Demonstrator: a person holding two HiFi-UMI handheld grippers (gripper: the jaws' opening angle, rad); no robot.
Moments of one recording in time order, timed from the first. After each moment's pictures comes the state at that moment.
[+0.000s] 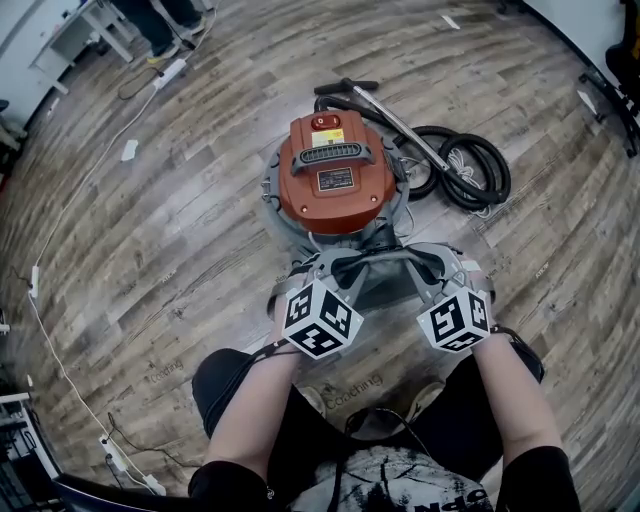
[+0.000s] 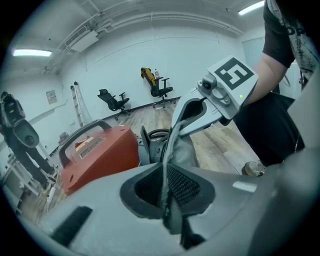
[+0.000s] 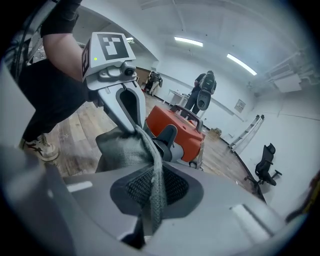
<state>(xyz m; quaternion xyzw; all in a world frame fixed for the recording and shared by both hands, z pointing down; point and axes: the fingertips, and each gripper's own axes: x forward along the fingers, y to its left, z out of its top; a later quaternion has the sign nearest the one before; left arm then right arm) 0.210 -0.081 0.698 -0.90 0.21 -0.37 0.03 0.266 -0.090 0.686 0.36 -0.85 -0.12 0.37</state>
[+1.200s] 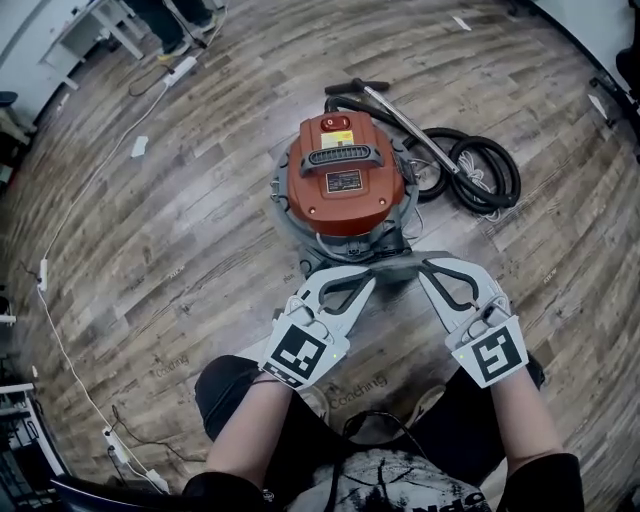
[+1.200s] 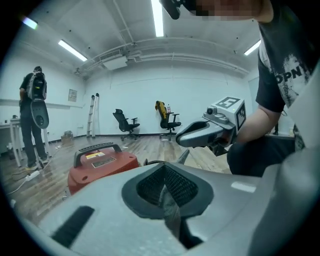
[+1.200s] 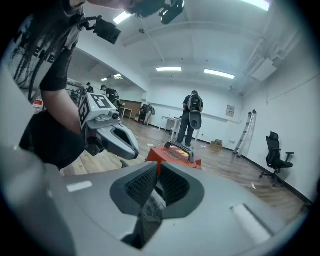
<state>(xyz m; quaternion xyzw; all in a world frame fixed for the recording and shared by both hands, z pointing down) 0.205 -0.055 0.610 -0.96 0.25 -0.15 -0.02 0.257 -0.055 0.589 0.33 -0.91 -0.10 0.23</state>
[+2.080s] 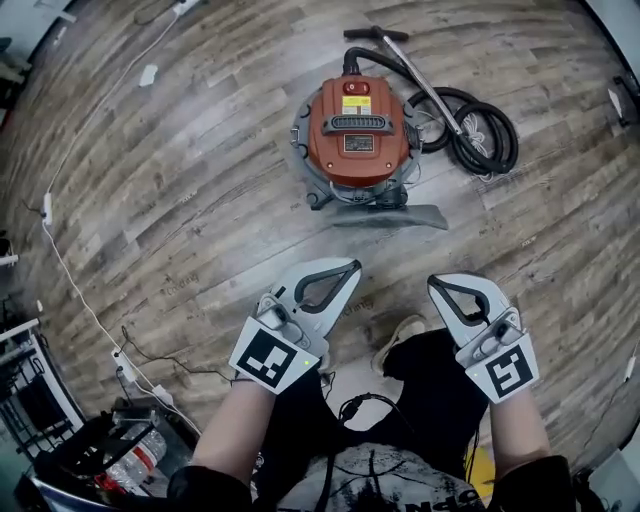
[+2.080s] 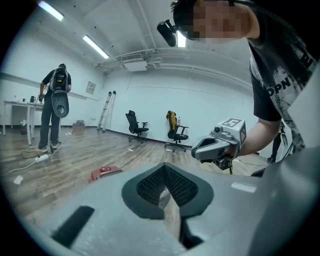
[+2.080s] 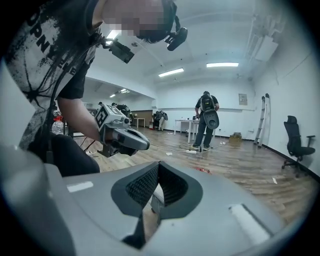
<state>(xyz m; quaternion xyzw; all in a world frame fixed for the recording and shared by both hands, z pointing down) 0.170 -0.005 0.442 -0.95 0.27 -0.15 -0.09 0.254 0.009 0.432 0.29 -0.95 0.05 0.14</state>
